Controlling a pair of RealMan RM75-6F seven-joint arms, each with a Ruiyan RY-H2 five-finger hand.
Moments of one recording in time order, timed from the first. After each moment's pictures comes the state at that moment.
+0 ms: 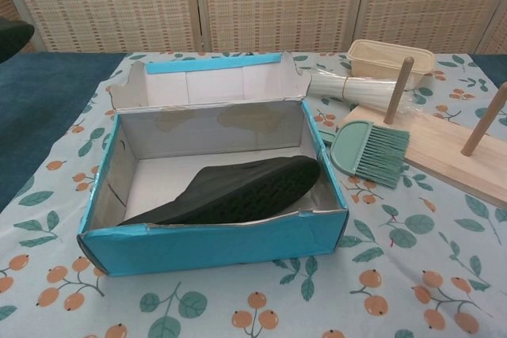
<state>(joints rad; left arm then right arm) -0.39 -1.57 -0.17 -0.91 1.22 1.54 0.50 -0.03 -0.96 -0.02 -1.68 -1.62 1.54 0.05</state>
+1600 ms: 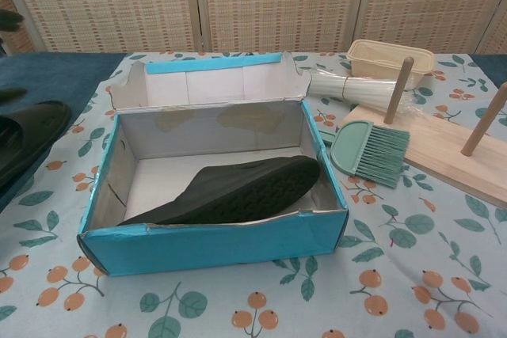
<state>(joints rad) -0.32 -1.27 -0.26 -1.96 1.12 1.23 0.11 -0.03 -0.97 -0.03 -1.69 -1.62 1.56 0.03</state>
